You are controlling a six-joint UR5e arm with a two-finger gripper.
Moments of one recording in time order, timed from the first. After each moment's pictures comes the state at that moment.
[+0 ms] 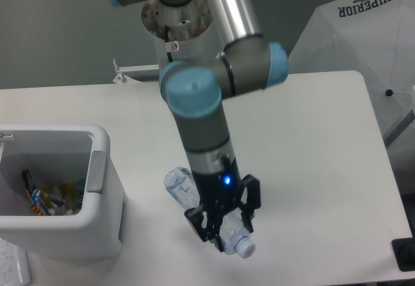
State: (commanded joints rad) arm 2.33 -1.96 -1.29 -0.62 1.63 -0.29
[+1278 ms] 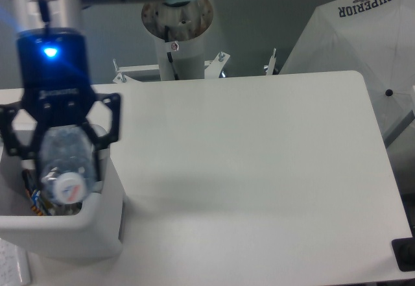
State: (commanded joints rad) arm 1.99 -1.86 -1.29 -0.62 1.63 -0.18
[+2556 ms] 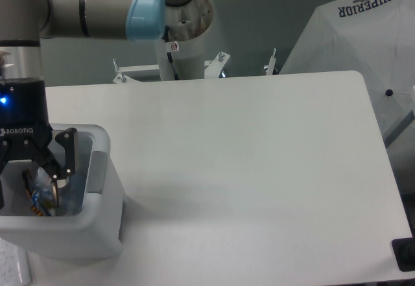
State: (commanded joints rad) arm 1.96 -1.90 -1.29 -0.62 1.65 -0.06
